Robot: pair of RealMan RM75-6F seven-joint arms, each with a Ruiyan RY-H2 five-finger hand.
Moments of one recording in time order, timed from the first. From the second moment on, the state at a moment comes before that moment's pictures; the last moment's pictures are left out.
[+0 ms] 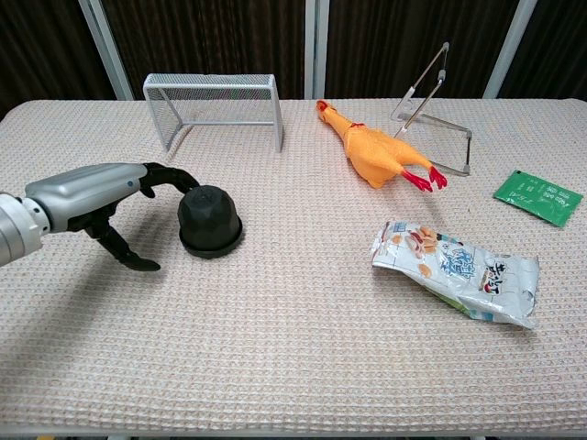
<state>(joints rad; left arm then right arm) -0.56 -1.66 -0.12 -1.32 1.36 0.91 0.08 0.14 -1.17 0.11 -1.57 -1.36 1.38 -0.03</state>
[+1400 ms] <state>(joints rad) -0.69 -1.75 -0.16 -1.24 1.21 0.83 0.07 0.13 -1.17 0.11 -1.54 -1.36 1.36 -0.01</state>
